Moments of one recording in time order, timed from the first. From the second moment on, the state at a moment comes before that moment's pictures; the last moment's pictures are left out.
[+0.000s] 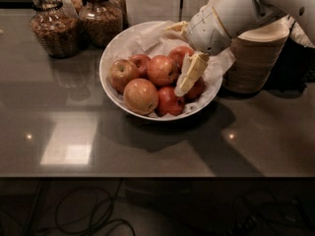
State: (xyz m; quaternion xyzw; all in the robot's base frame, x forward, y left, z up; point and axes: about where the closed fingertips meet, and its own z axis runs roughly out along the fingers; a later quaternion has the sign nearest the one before) arm 0.578 -0.042 0.932 -0.73 0.55 0.20 0.35
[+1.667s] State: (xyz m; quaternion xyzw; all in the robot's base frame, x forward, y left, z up) arm 0.588 -0.035 0.910 -0.75 0.55 0.20 0.32
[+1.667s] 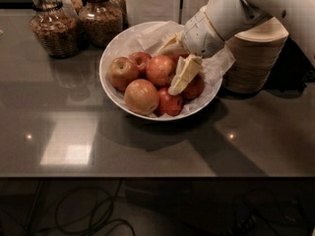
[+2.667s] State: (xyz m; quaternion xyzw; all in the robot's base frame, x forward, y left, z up) arm 0.583 -0.042 0.914 -0.73 0.55 0.20 0.34
